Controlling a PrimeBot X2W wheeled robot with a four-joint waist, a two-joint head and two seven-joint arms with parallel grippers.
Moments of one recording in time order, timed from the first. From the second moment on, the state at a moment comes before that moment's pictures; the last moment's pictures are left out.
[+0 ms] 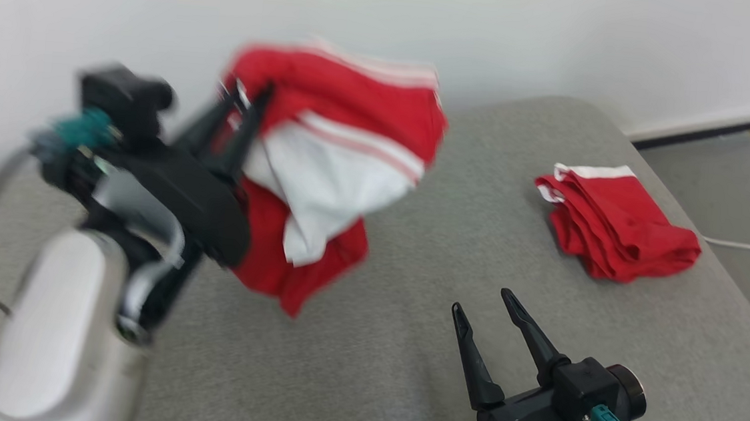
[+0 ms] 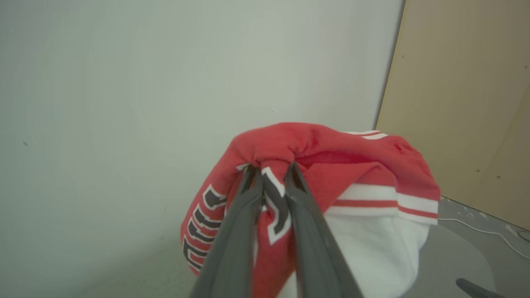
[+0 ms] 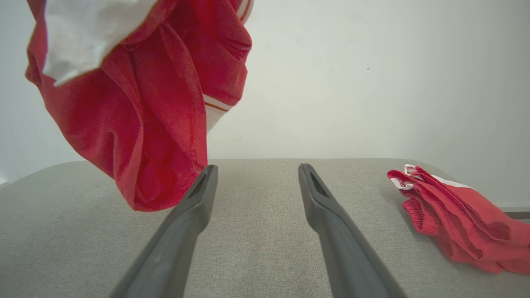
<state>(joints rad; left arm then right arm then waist) -0.65 0.20 -0.21 0.05 -0.43 -0.13 0.30 -0.19 -0.05 0.31 0.27 0.13 0.13 -0.26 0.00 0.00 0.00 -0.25</state>
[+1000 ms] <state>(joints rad) -0.24 0.17 -0.17 0.30 -0.44 0.00 -0.25 -0.13 -0.05 0.12 0.25 0.10 0.13 -0.26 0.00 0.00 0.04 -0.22</state>
